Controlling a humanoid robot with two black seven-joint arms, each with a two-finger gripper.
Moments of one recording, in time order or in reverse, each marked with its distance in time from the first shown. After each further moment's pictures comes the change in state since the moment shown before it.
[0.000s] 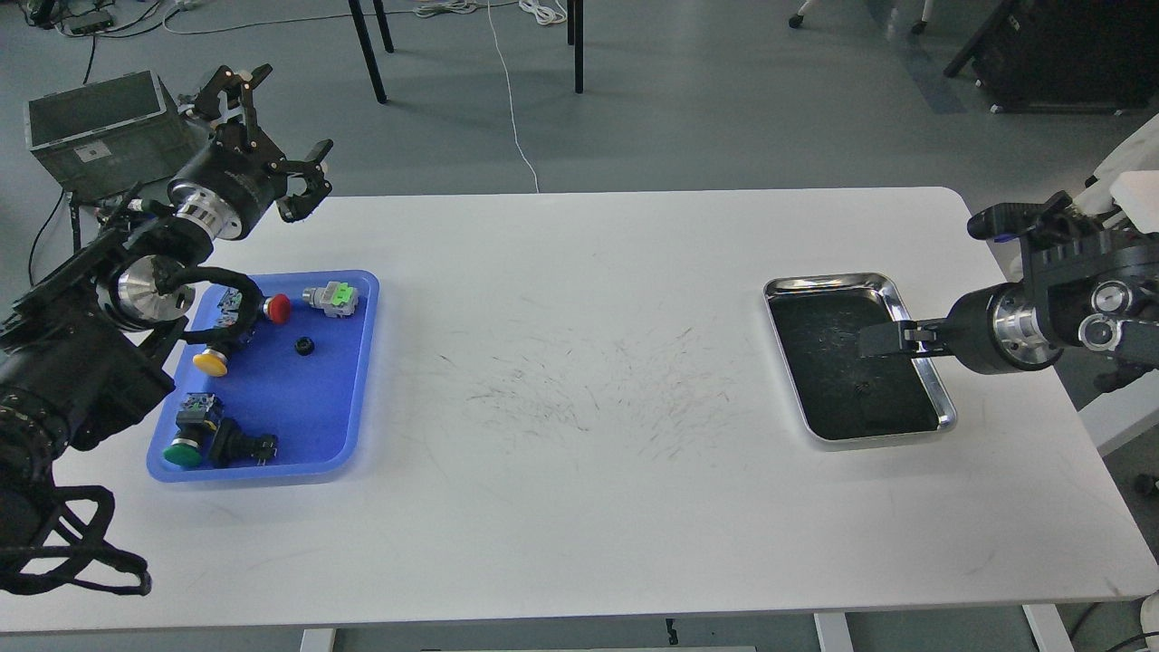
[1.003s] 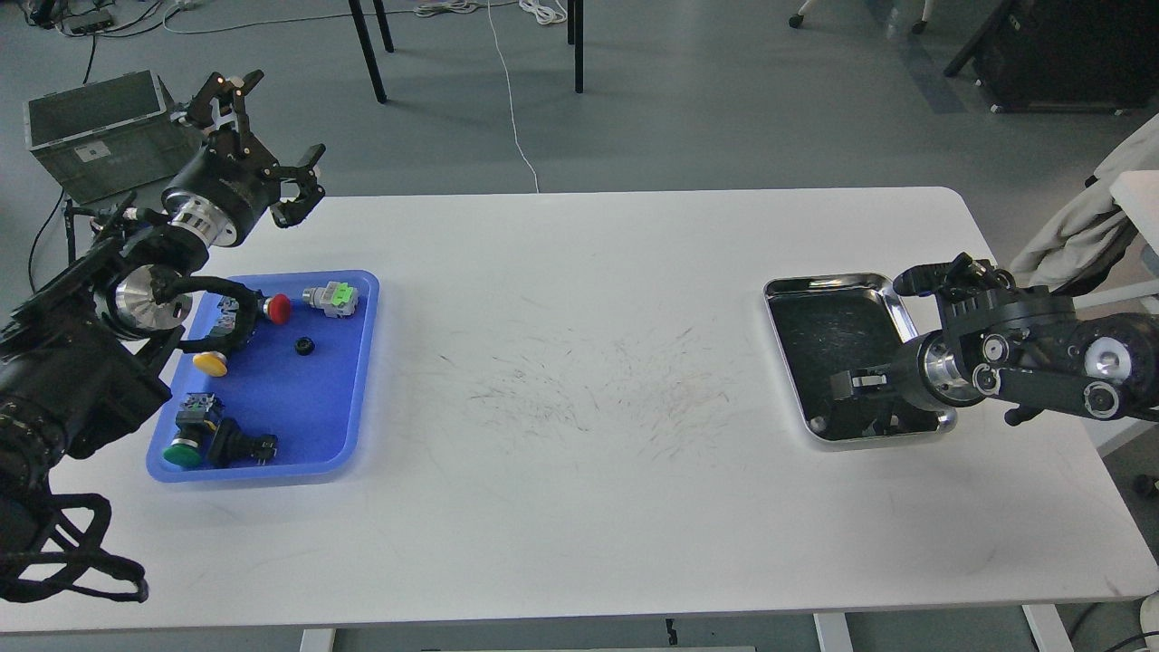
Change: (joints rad) left arm 0.015 0.000 0.003 0.000 0.004 0.000 -0.020; right arm -0.160 0.208 -0.013 -0.220 -0.004 -0.032 -0.006
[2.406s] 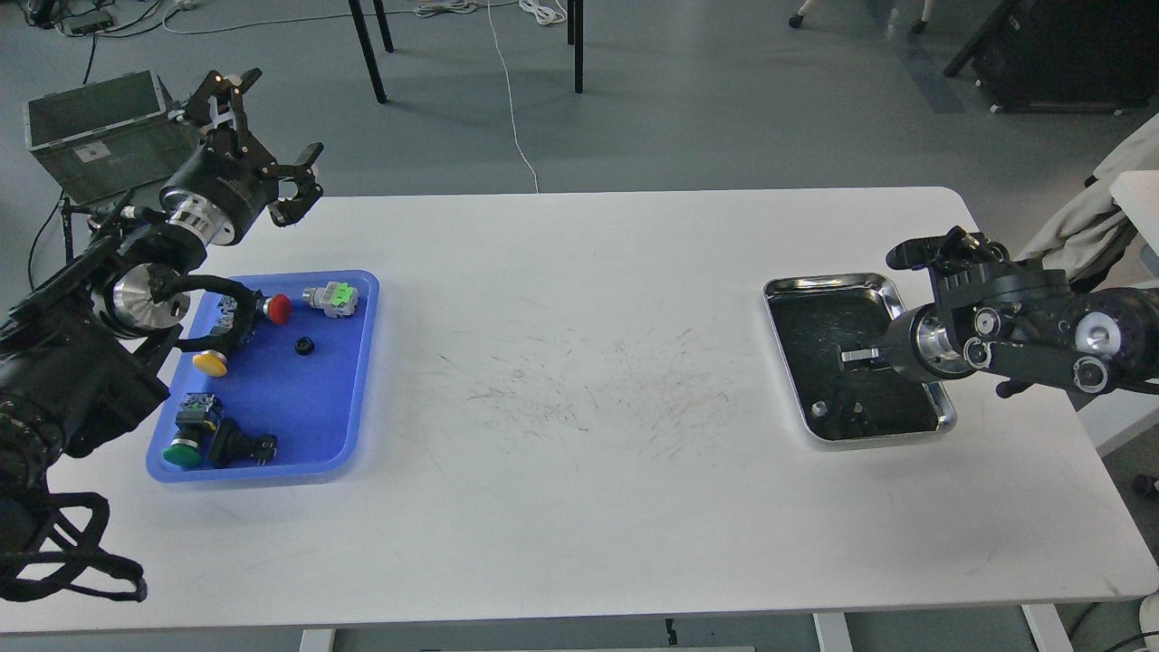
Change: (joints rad) left arm -0.003 0.002 0.002 0.001 0.001 0.000 0.000; right arm 0.114 0.026 0.019 -0.021 0.026 0.004 0.011
